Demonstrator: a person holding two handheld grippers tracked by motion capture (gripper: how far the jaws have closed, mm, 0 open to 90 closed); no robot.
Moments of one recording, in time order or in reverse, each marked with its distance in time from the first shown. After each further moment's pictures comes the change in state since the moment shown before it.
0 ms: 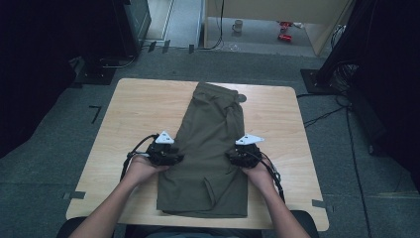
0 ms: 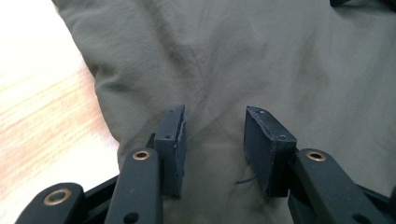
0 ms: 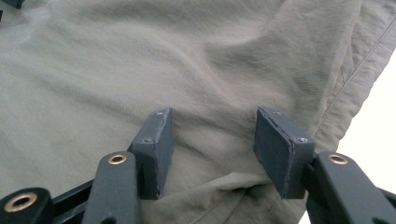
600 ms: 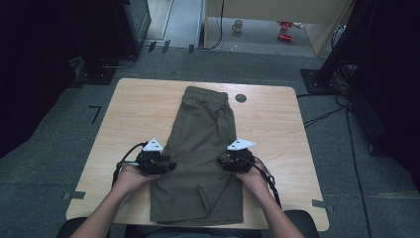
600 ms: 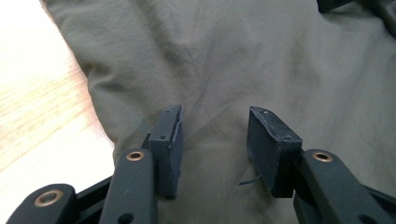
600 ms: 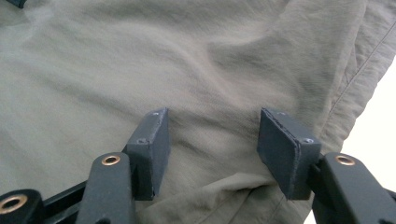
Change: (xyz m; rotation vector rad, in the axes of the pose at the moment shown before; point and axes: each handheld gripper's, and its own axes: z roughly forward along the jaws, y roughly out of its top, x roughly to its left) left arm -0.005 -0.029 -0.026 -0.011 -0.017 -0.059; right arm 0.028 0.001 0.003 0.001 0.047 -0.048
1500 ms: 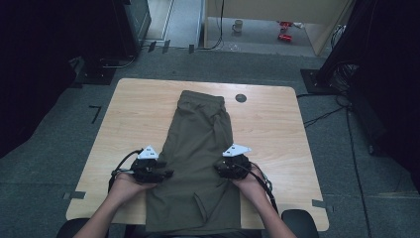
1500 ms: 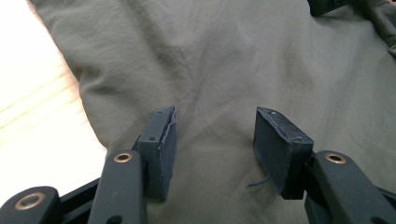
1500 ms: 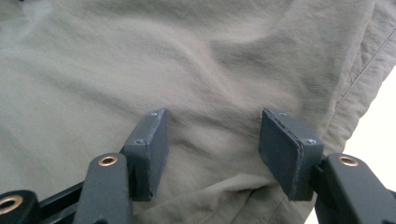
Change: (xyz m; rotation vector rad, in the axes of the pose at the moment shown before) left arm -0.011 -0.016 -0.015 0.000 -0.018 -0.014; right arm 0.023 -0.002 -0.006 0.032 0.013 -0.019
